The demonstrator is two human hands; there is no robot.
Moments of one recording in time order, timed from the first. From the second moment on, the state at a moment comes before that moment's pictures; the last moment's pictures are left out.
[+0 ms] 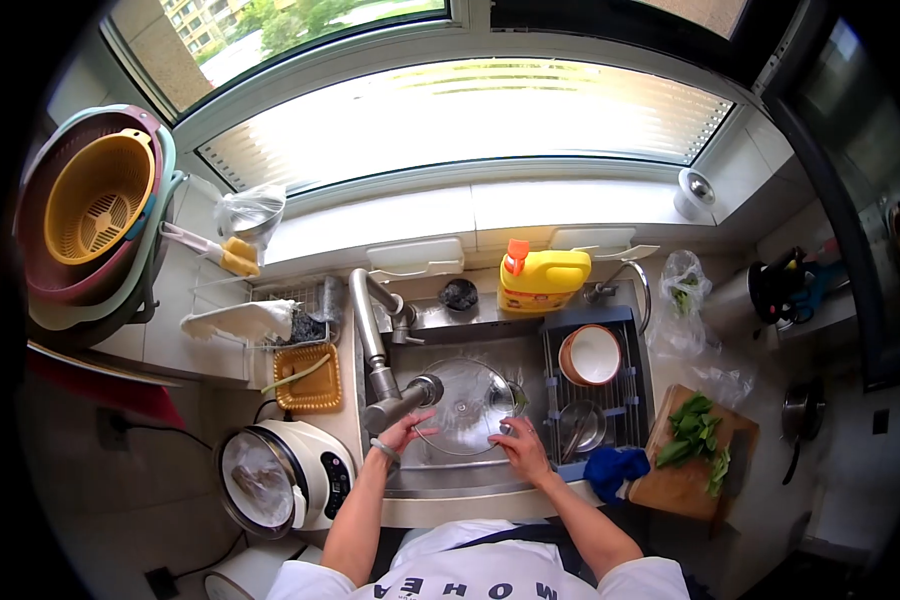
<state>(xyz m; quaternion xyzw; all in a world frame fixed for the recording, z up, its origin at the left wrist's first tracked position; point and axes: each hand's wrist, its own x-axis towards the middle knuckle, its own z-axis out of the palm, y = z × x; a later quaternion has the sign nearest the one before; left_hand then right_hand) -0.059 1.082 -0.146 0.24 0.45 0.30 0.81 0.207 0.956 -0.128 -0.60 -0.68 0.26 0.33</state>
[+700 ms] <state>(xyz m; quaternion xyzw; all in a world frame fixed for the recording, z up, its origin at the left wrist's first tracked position) 0.005 1.085 -0.124 0.53 0.68 0.02 0.51 0.162 1.010 -0.103 -0.62 -0.27 0.56 0.48</state>
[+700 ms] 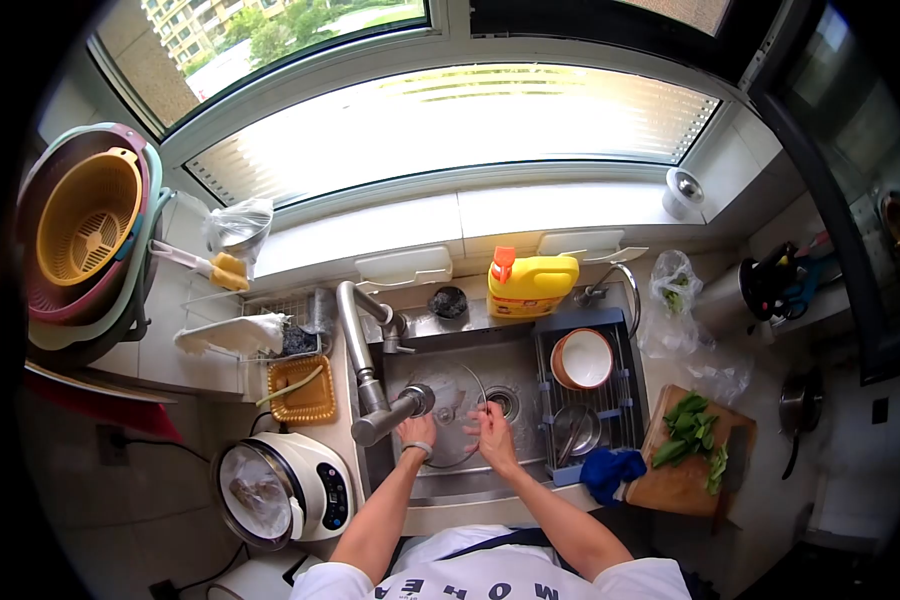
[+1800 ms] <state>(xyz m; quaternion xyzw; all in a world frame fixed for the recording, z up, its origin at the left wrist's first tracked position) -0.043 1.041 -0.122 0.13 0.37 0.49 0.78 0.143 0.998 -0.130 -0.48 -0.75 0.30 0.34</state>
